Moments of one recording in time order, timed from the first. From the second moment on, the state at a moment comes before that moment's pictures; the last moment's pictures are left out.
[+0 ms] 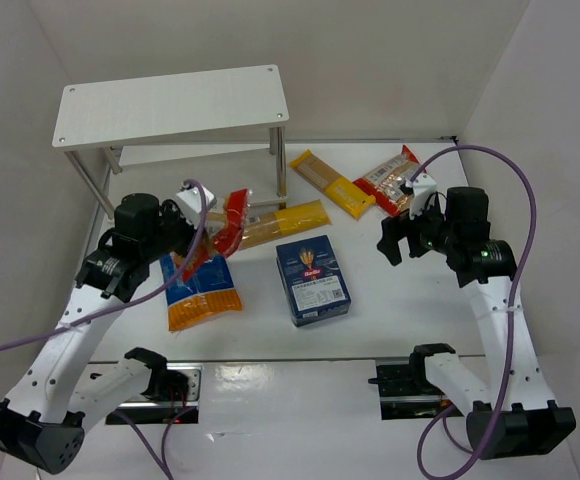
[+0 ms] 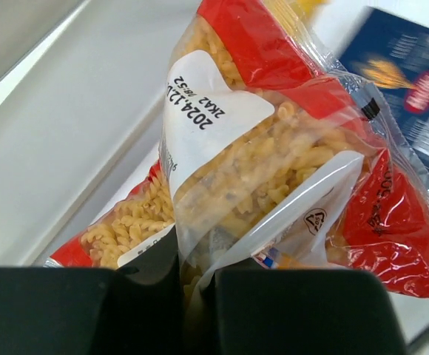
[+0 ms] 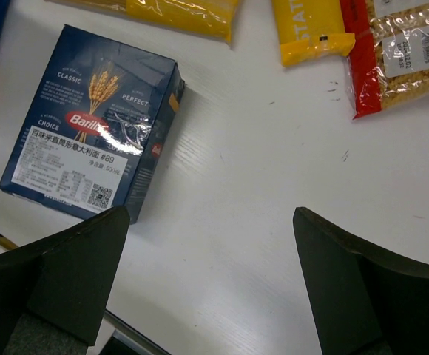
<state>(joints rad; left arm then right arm) -0.33 0.92 1.00 -0.57 0.25 0.36 0.04 0.93 1.09 -0.81 -0.42 -0.31</state>
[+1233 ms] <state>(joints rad) -0.10 0.93 0.78 -0.28 -0.35 0.03 0.00 0.82 0.91 -0.63 -0.31 -0.27</state>
